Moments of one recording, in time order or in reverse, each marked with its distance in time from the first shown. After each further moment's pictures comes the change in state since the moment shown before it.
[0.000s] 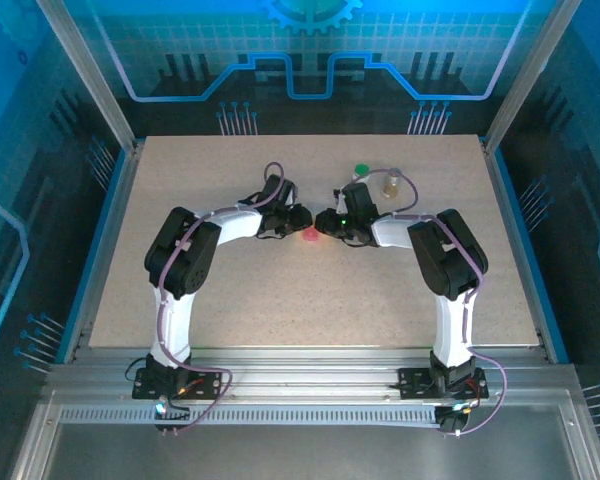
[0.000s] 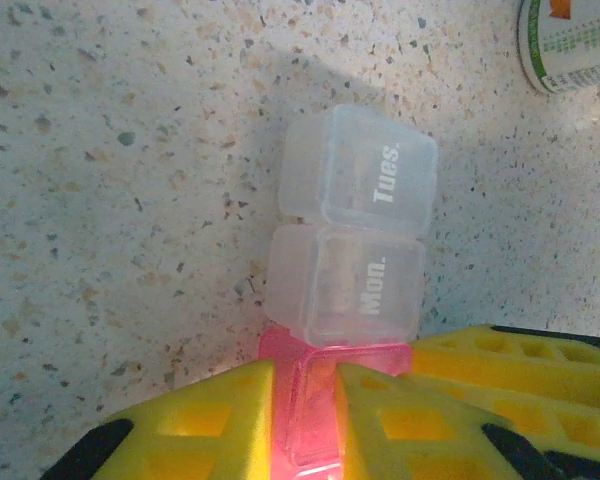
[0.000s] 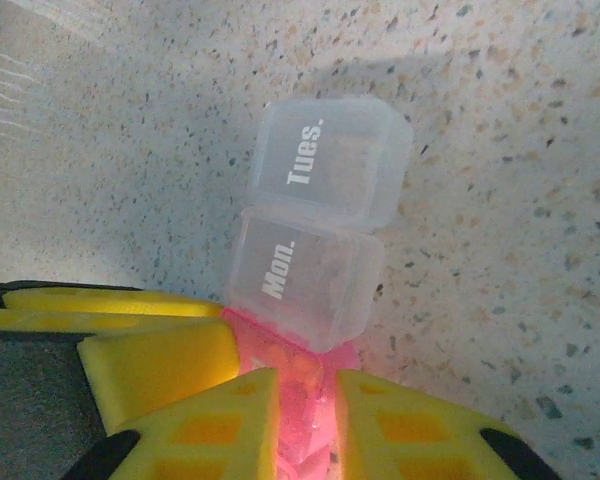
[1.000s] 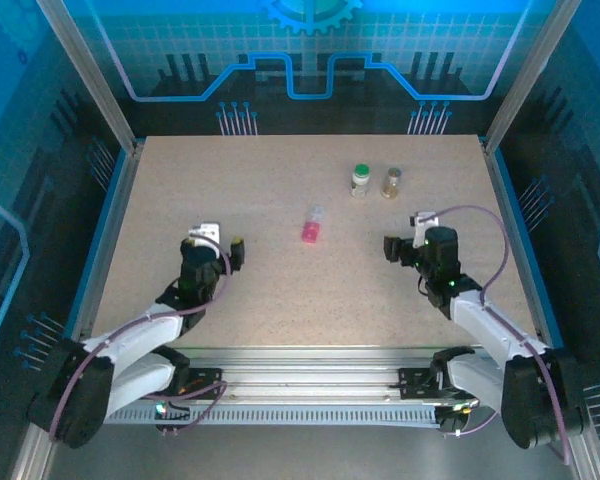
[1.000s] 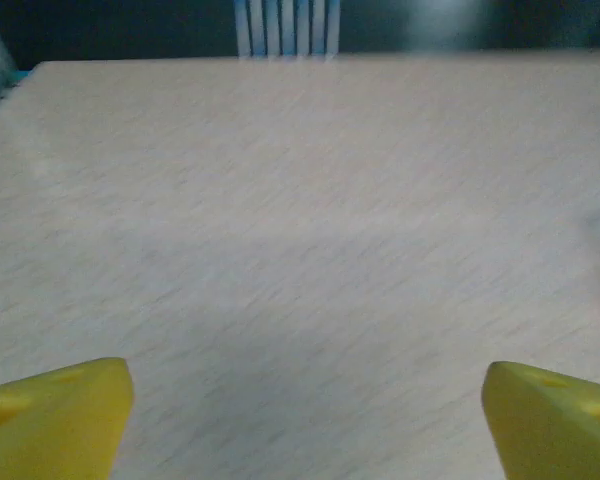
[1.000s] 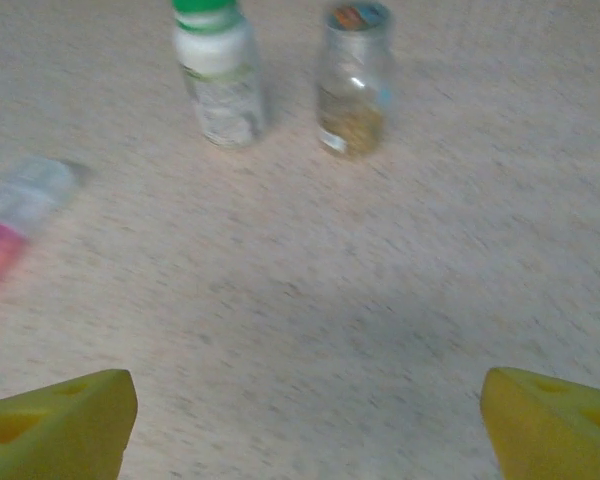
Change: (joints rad) left arm 0.066 -1.014 -1.085 0.539 -0.727 0.592; right arm -0.260 -0.976 -0.737 0.015 0.443 -0.591
